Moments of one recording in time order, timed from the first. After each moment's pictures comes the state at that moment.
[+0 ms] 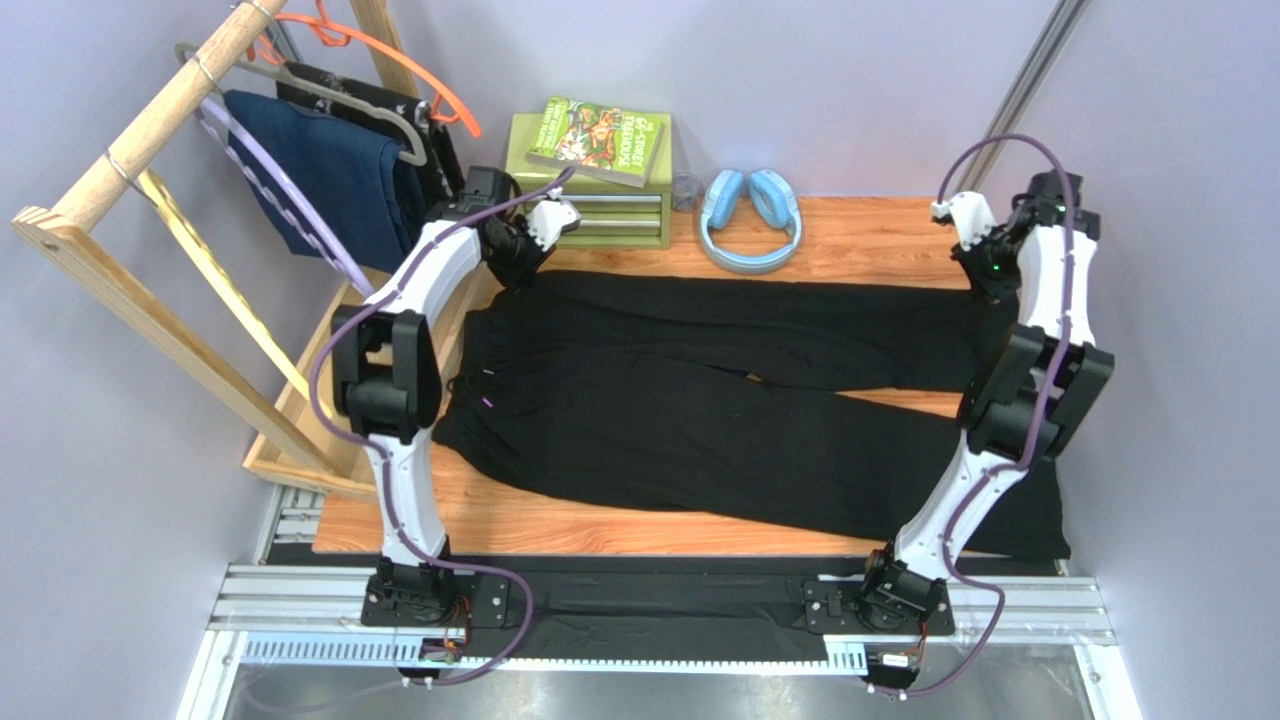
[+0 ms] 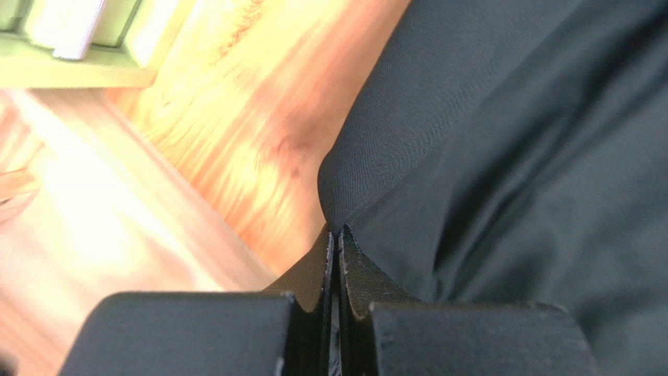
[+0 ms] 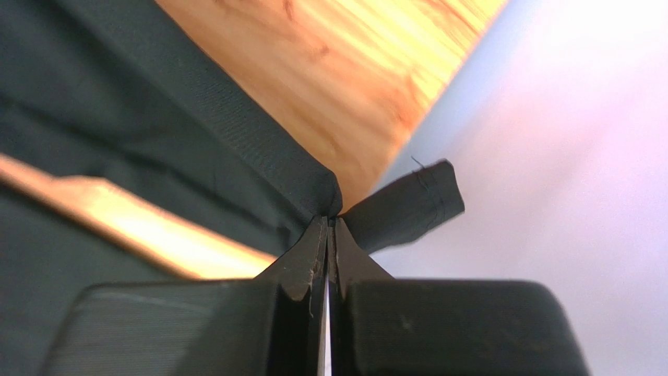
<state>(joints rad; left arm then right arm) -0.15 2.07 1.80 -0.77 0.31 0.72 -0.43 2.03 1.92 -0.99 -0.21 -1.03</state>
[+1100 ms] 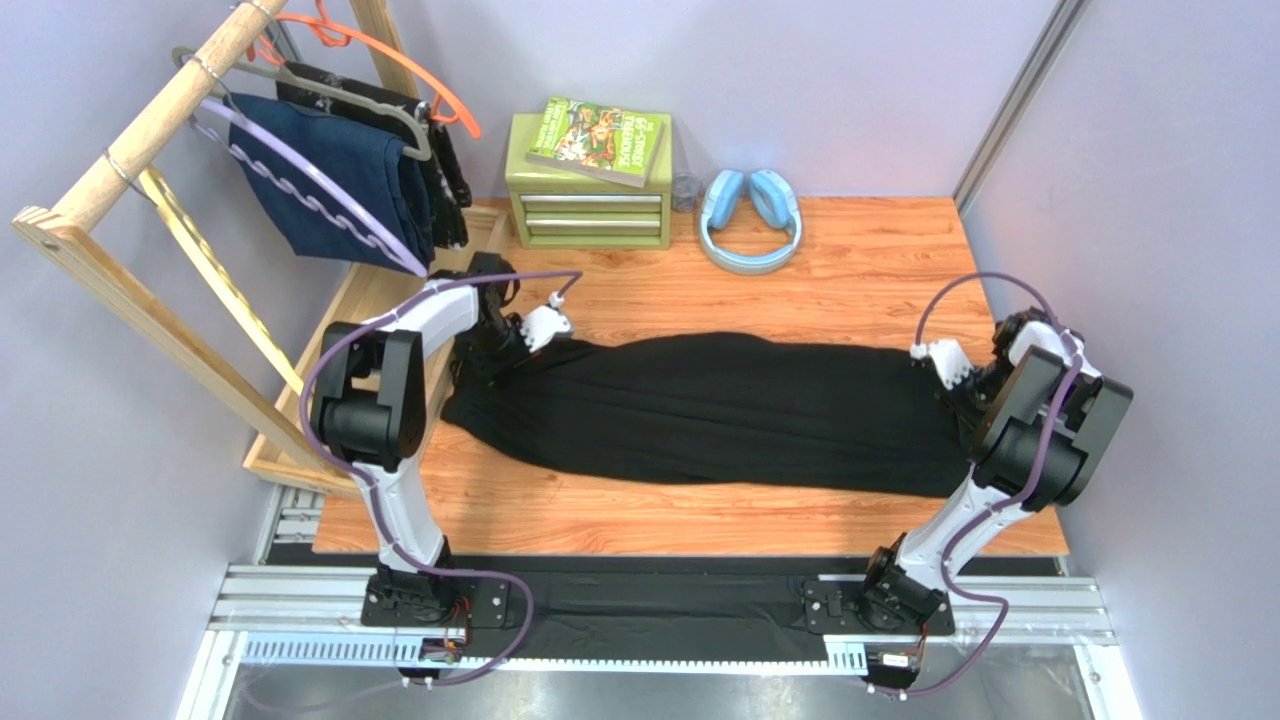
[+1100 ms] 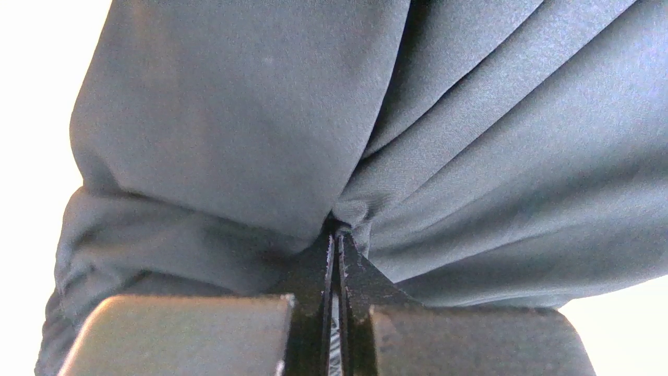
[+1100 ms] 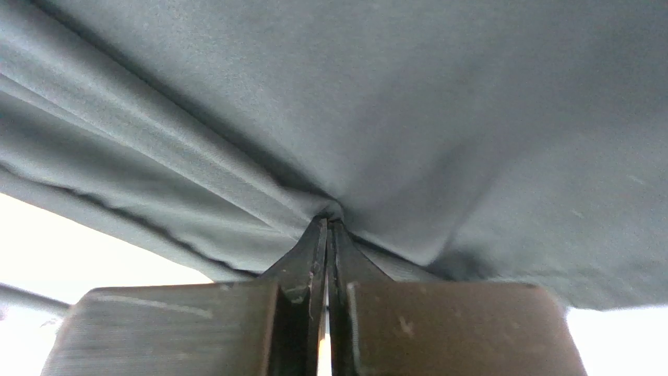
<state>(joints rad) -0.16 1.86 1.25 -0.82 0.20 0.94 -0.58 1.80 1.14 -0.94 -0.09 -1.22</state>
